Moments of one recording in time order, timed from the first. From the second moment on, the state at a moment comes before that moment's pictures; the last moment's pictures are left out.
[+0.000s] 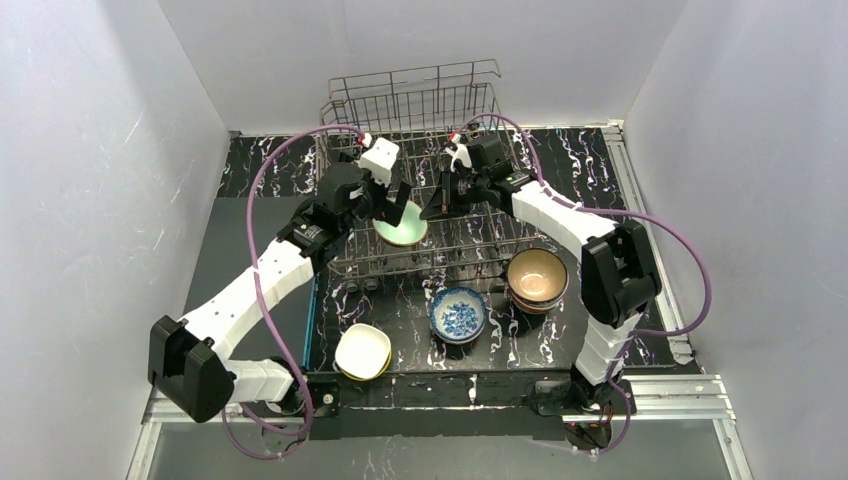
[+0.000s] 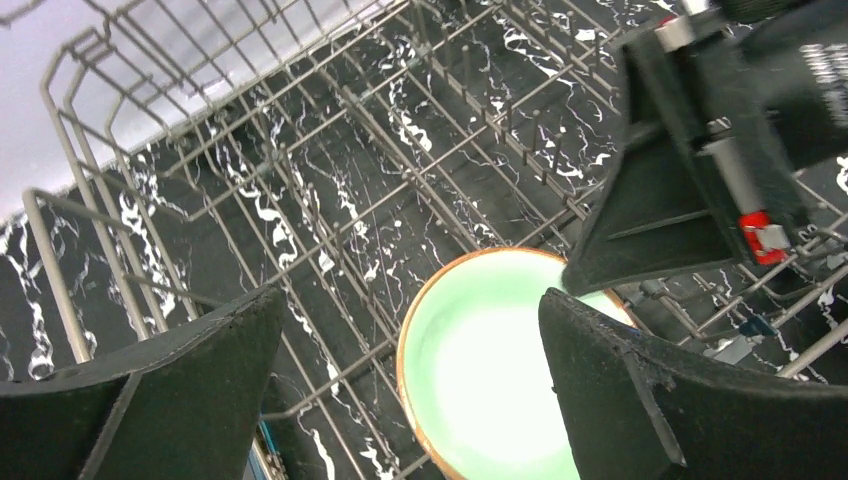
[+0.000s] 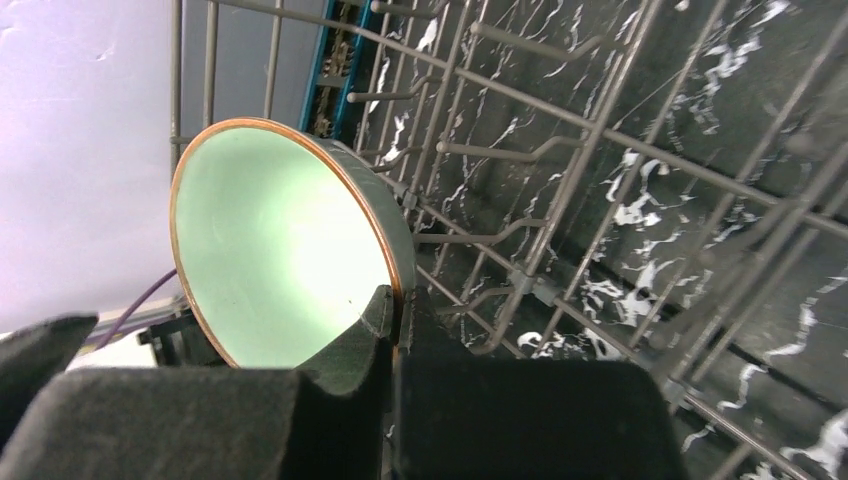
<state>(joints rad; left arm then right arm) -0.59 1.26 1.07 -0.14 -0.14 0.16 0.55 1.84 1.43 -0.30 -0.61 0.59</state>
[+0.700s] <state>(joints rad) -0.53 1.56 1.40 -0.51 -0.04 -0.08 0.54 1.68 1.44 -0.41 -0.32 0.44</state>
